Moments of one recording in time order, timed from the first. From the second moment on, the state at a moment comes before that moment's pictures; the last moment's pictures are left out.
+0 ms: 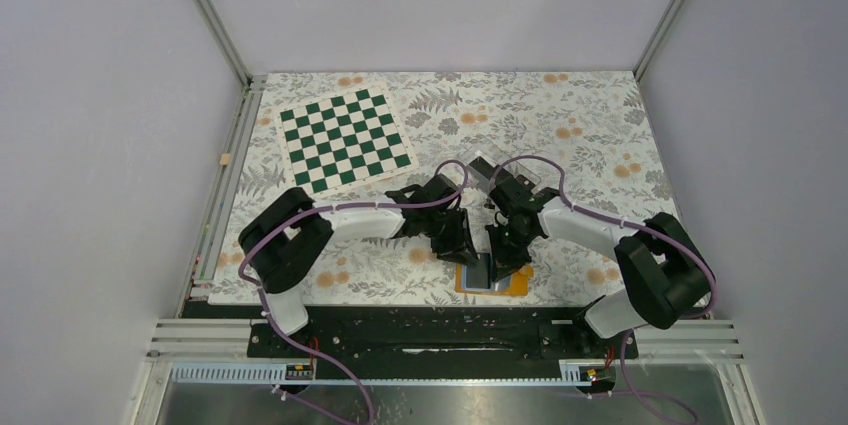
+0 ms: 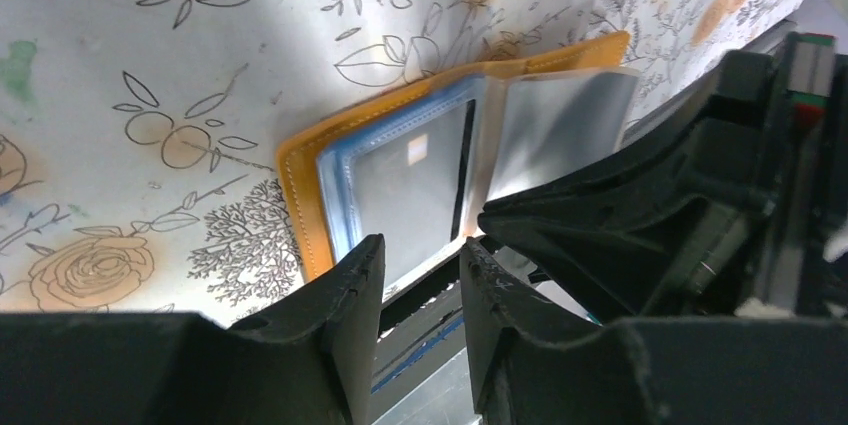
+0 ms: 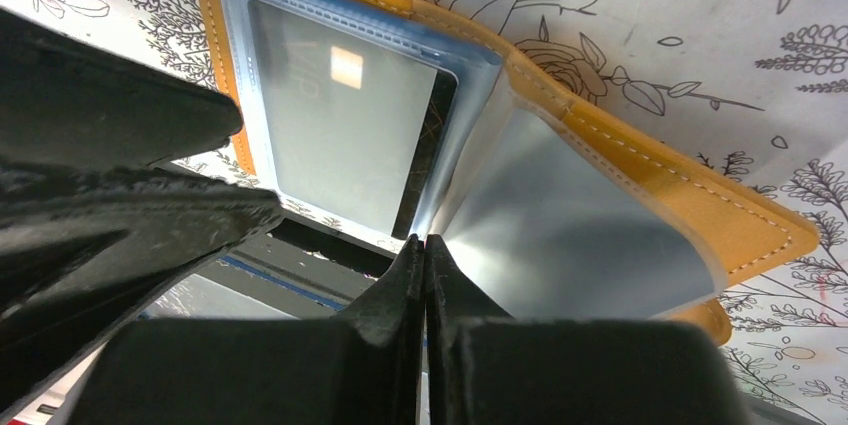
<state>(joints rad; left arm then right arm) -0.91 1.77 1.02 -0.22 0.39 -1.00 0.62 1.48 0.76 -0.71 -0.33 0.47</state>
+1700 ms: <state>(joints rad) -0.93 1.83 1.10 -0.31 0.40 -0.96 0.62 1.52 0.77 -0.70 -0.35 0.48</state>
